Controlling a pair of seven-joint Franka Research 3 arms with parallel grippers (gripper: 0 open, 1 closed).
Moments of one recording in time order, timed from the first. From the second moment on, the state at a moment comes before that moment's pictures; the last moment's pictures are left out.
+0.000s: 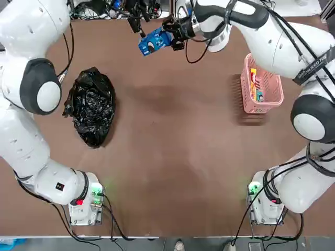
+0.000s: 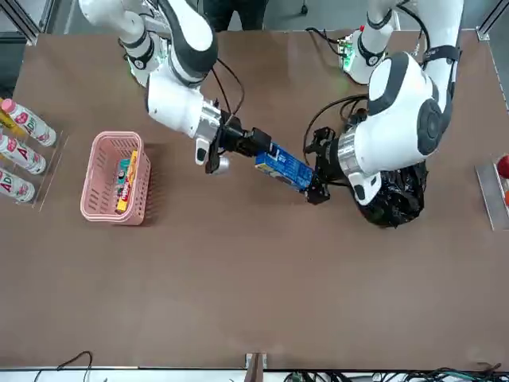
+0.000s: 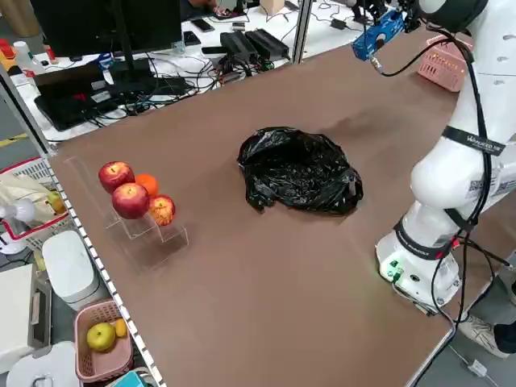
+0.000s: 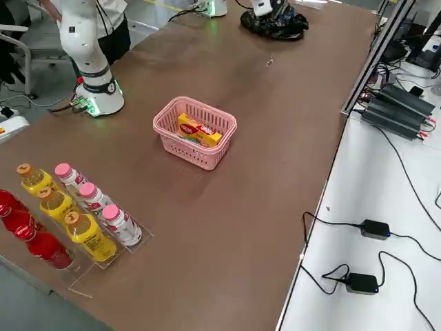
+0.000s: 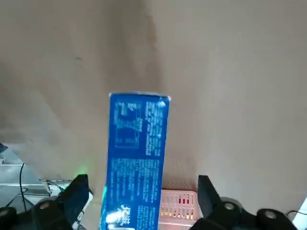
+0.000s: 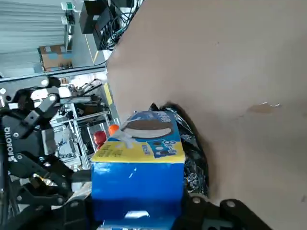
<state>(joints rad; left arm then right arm) -0.36 0.36 -0.09 -1.44 -0.52 1.79 -1.73 0.72 0.27 0.02 -1.79 1.35 2.54 0.06</state>
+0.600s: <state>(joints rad) -0.42 0.38 -0.09 -1.47 -0.52 1.80 -1.73 0.76 0.28 0.01 -1.77 1.35 2.57 0.07</state>
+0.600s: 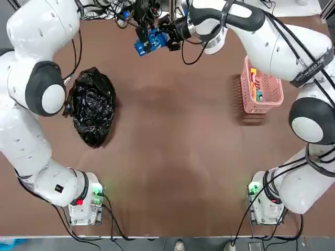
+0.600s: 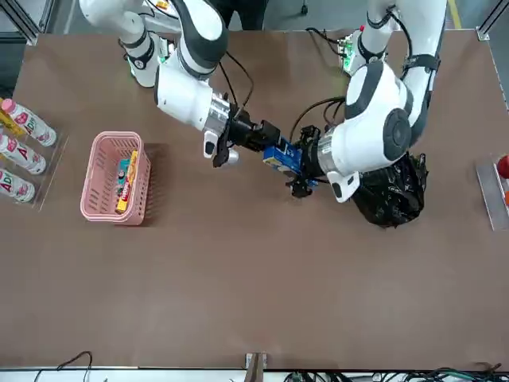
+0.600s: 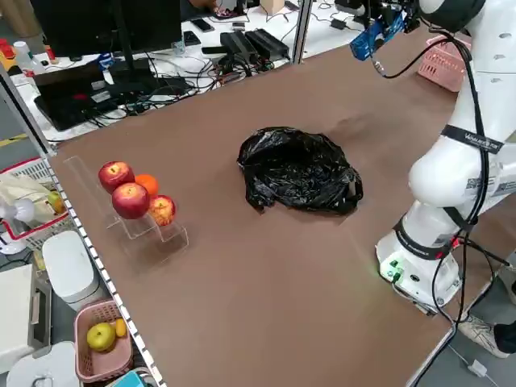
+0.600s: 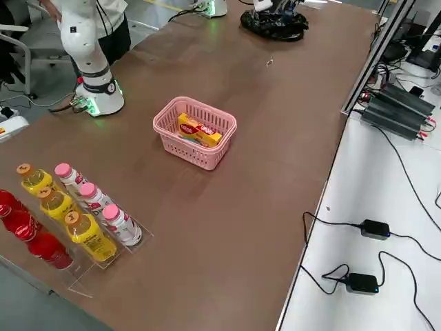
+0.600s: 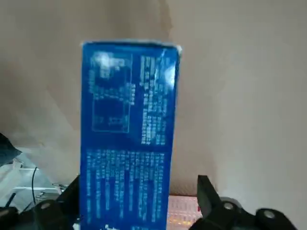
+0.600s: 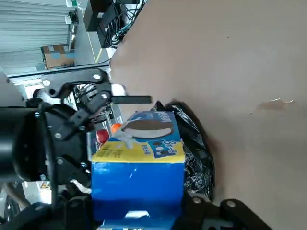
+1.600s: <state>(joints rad) -0.41 0.38 -0.08 -1.47 -0.52 1.77 -1.71 0.76 0.30 0.01 -1.75 1.35 2.58 0.07</state>
